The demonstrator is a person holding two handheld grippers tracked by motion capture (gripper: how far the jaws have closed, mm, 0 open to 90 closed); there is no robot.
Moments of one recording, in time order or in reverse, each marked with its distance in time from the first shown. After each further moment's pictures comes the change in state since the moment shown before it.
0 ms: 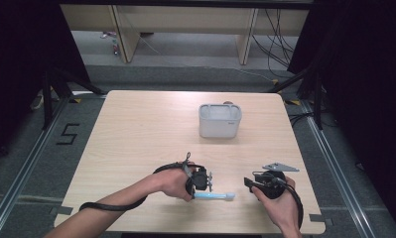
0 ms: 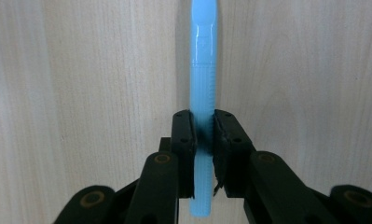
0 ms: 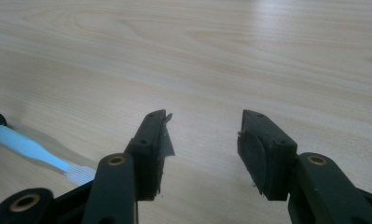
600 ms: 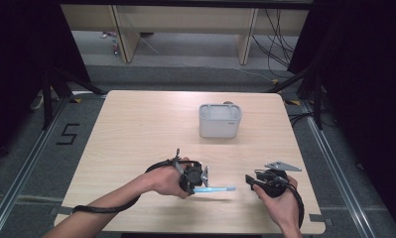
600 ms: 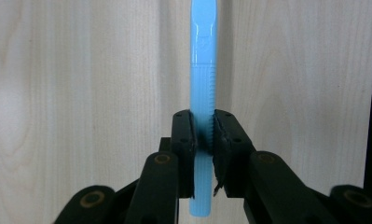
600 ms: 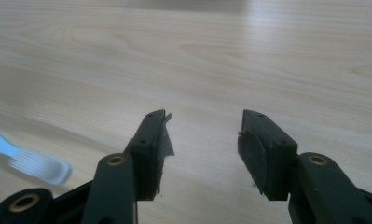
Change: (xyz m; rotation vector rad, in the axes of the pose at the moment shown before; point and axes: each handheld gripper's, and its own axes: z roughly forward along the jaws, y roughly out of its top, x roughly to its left) left arm -0.002 -0.015 -0.024 -0.115 0.047 -0.033; right arm 0.000 0.002 -0.002 -0.026 -0.006 0.058
